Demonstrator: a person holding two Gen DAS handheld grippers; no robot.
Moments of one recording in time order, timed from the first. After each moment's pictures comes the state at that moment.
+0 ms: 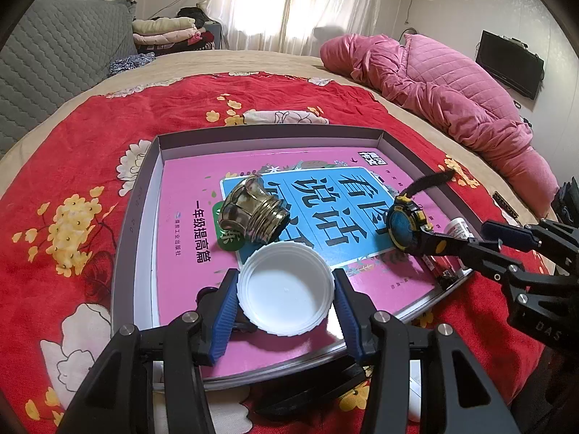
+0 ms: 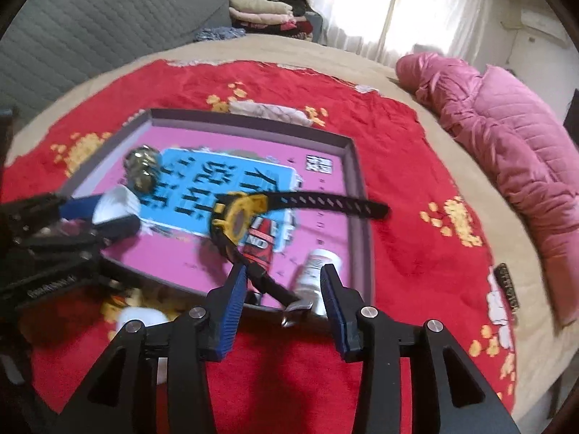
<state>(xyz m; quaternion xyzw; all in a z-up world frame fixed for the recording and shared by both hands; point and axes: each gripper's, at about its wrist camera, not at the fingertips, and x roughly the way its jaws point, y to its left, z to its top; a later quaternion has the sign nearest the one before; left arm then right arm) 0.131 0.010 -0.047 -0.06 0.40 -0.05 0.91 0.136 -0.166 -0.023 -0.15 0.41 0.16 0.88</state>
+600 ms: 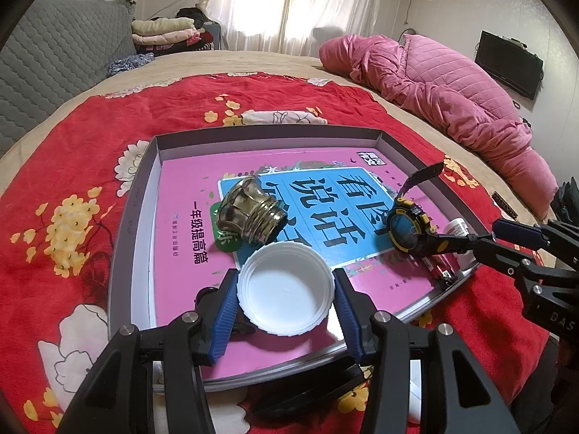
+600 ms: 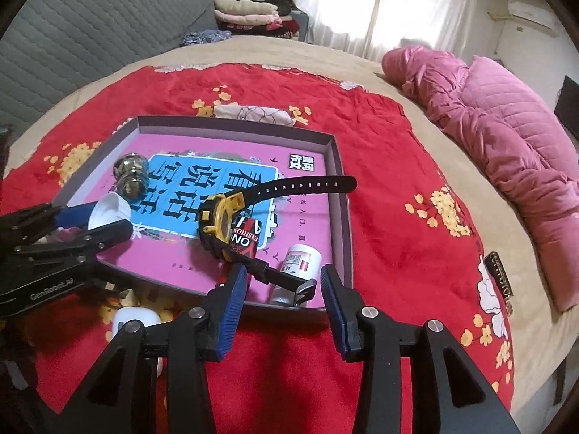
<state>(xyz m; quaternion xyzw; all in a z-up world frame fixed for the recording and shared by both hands) 0.131 0.009 -0.047 -0.06 0.40 -0.05 0.91 0.131 -0.177 -0.014 -0.14 0.41 0.15 0.89</state>
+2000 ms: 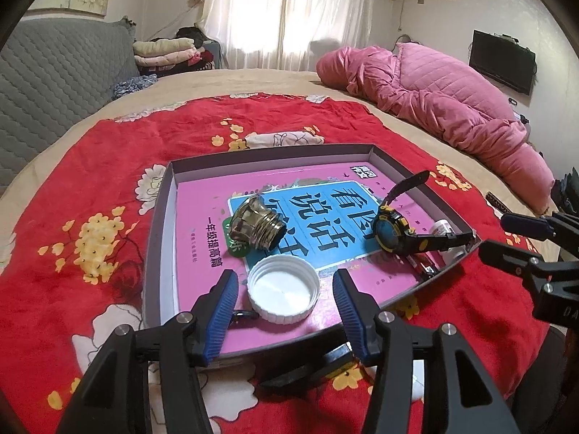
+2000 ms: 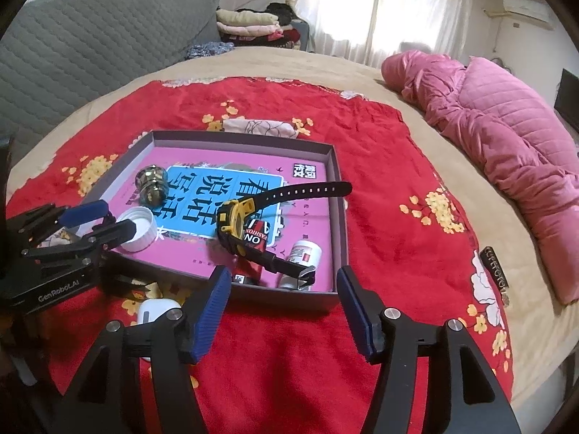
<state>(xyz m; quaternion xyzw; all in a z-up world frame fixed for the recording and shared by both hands) 0.106 0.007 -0.023 -0.04 0.37 -0.04 0.93 0.107 -0.187 0.008 -0.11 0.40 0.16 0.90</state>
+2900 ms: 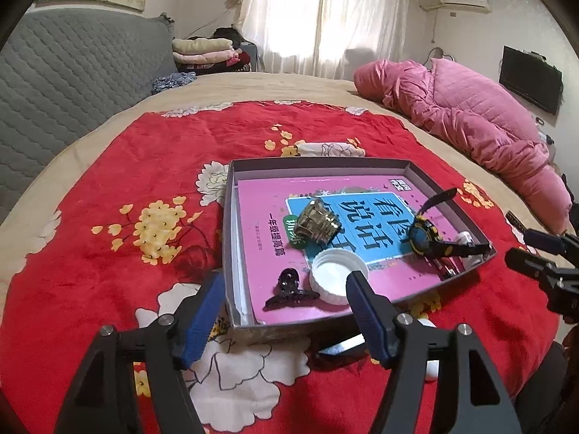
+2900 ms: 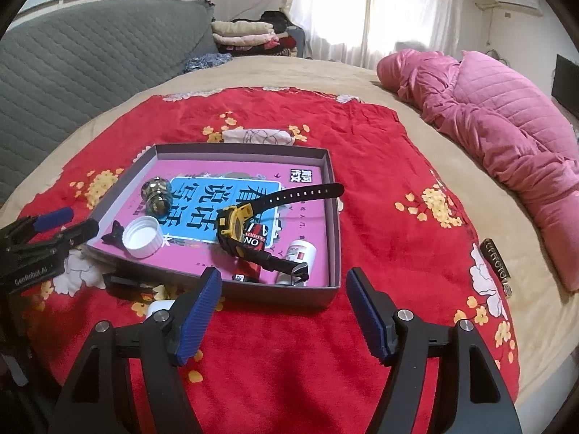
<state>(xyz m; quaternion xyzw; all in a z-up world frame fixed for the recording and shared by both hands) 0.077 0.038 -0.007 -0.05 0.36 0.02 0.93 0.100 -0.202 0.017 -0.08 0.39 0.17 0.90</state>
